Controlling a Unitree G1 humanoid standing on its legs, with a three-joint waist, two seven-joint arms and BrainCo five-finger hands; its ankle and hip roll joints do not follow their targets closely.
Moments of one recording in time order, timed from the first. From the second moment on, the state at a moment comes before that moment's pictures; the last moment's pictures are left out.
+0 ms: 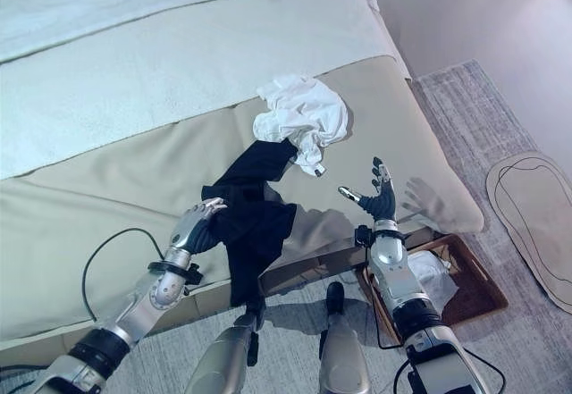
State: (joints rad) left arm -0.18 0.54 -0.41 0.26 0.50 -0.26 0.39; right arm -0.38 -0.32 0.21 0.54 0.24 -0.30 -0.33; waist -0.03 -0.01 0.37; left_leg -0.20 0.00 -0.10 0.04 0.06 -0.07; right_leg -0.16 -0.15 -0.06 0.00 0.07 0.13
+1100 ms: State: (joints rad) left arm -0.39 0.68 -0.34 -0.25 -0.25 -0.38 -0.05; right arm -0.43 -0.45 0.47 0.30 0.28 -0.25 0.11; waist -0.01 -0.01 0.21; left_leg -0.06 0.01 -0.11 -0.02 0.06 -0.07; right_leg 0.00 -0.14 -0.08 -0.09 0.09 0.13
